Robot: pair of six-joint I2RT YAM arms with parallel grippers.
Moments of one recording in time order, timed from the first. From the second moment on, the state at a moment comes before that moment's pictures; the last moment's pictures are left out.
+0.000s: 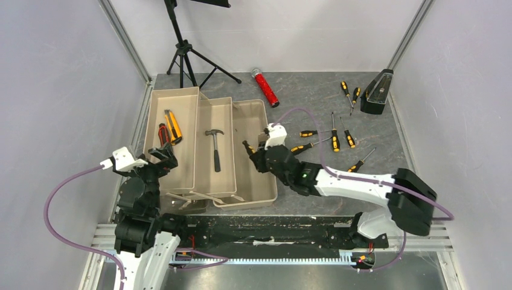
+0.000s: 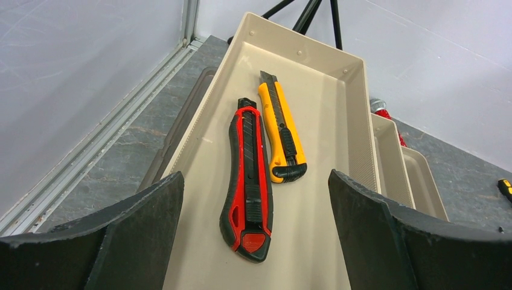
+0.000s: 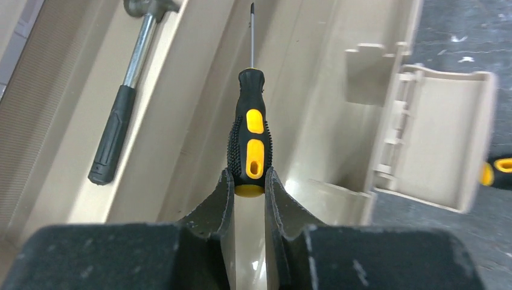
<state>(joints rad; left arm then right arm) -0.17 0.19 0.65 -0.48 -0.44 -0.32 1.05 1.37 0.81 0.16 0.44 0.58</state>
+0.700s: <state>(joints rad) -0.17 0.17 0.65 -0.48 -0.45 -0.32 1.14 1.70 1.10 -0.02 0.59 0.64</state>
